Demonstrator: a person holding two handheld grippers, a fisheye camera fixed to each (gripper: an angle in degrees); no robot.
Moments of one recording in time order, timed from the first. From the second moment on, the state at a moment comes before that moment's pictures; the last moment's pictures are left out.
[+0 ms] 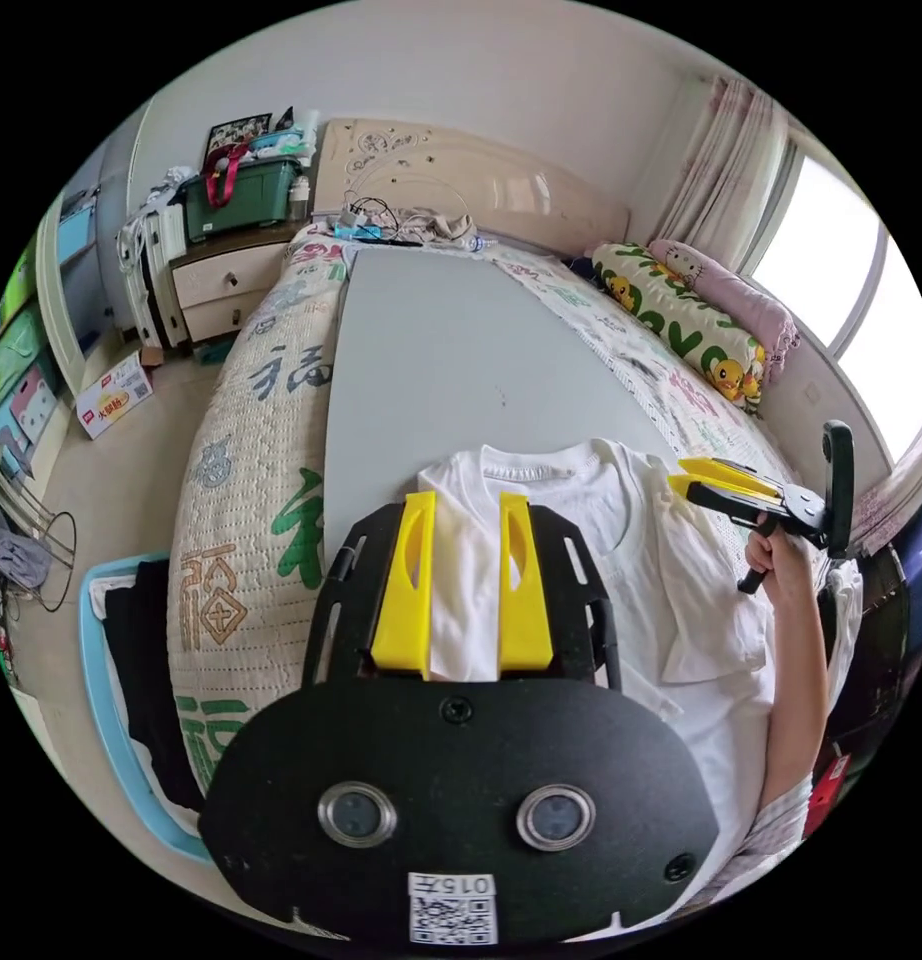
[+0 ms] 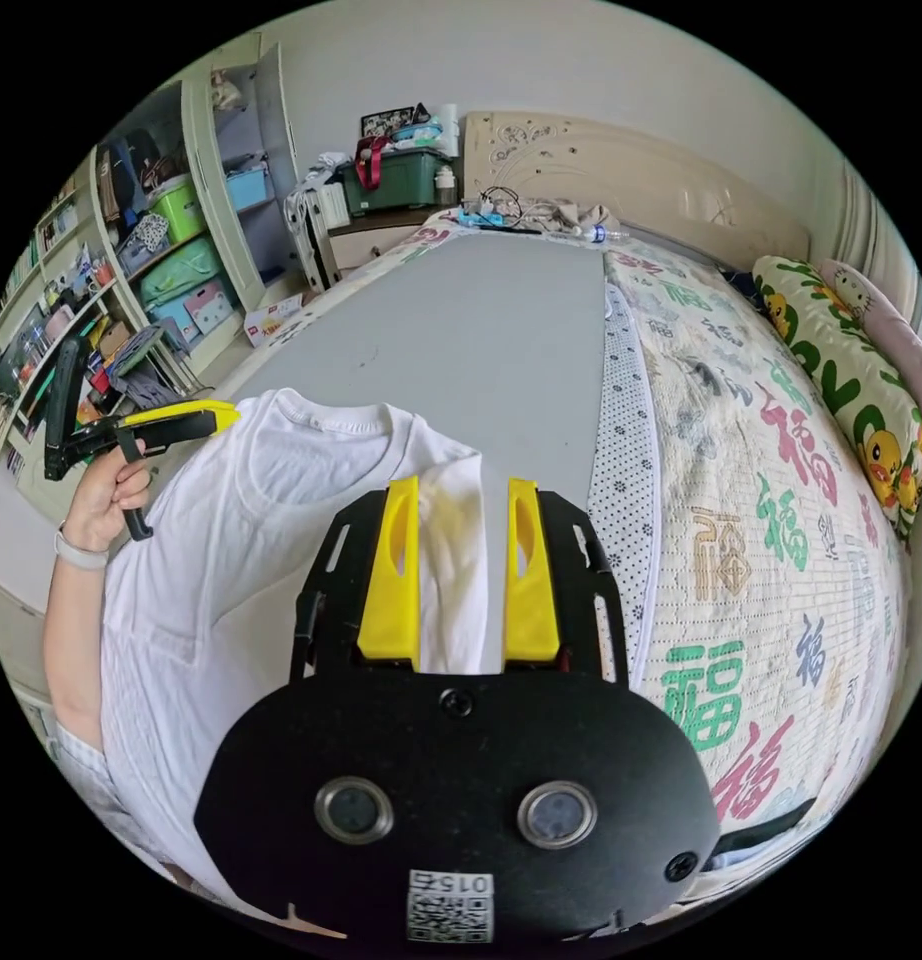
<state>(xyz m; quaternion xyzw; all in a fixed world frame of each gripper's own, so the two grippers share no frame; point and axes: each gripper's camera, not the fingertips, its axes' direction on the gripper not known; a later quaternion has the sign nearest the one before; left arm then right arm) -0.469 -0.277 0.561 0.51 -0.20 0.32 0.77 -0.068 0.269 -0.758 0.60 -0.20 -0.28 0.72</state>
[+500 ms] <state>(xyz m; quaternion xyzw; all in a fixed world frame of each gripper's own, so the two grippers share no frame) -0.343 -0.240 0.532 0.49 -0.31 0.31 0.75 -0.082 0.263 -0.724 0.58 -0.18 -0.32 0.73</state>
